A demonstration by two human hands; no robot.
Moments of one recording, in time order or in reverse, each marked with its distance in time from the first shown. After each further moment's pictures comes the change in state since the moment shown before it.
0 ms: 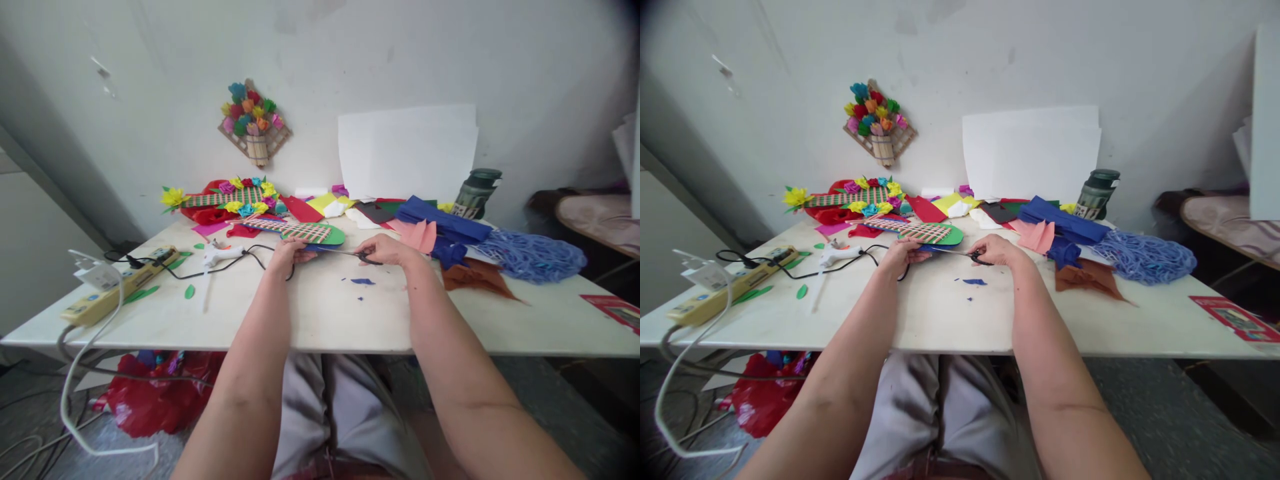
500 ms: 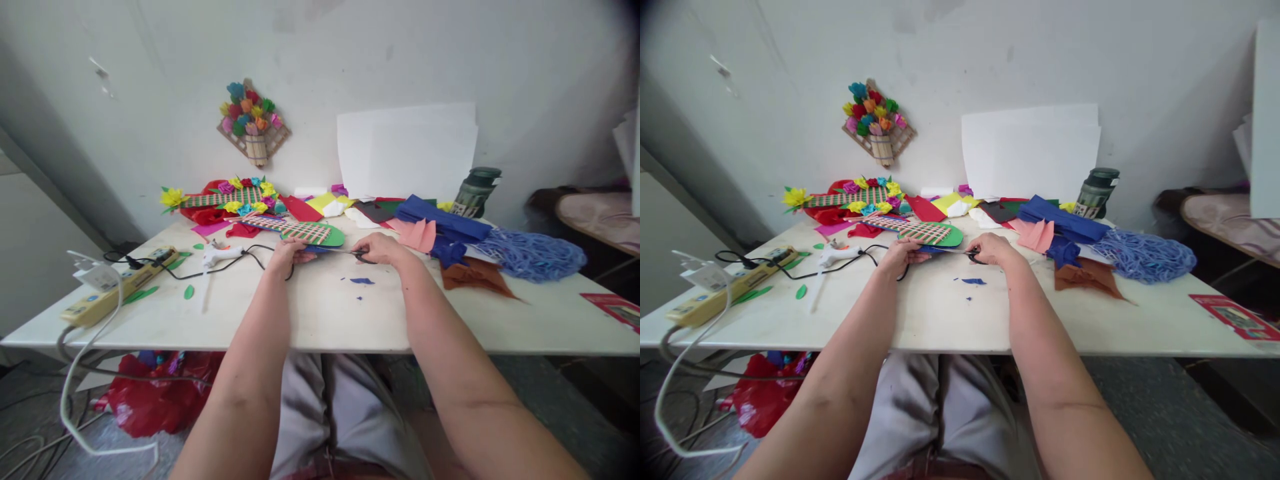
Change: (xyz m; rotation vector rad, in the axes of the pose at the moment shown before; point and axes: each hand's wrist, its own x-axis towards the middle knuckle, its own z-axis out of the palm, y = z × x) left_hand -0.002 0.000 0.001 0.023 -0.022 -0.009; right_hand 0.009 0.000 0.005 -0.305 0.109 0.032
